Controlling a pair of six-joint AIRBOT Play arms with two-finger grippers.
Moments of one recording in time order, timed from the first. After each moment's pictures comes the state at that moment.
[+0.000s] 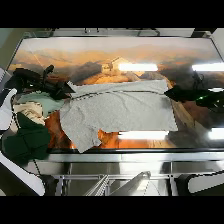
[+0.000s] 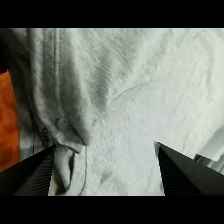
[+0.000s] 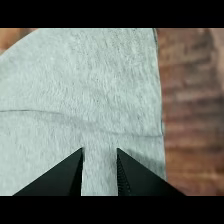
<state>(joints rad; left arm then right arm) 0.23 -2.00 1.65 -2.40 1.46 2.05 -0.36 -1.72 1.11 -0.43 0.94 0.77</state>
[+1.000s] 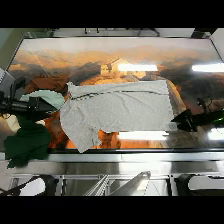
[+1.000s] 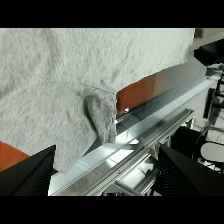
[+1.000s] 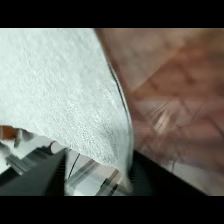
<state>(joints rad) 0.48 -1.28 0.95 -2.41 1.61 2.08 -0.56 -1.60 0.83 -0.84 1.34 1.06</state>
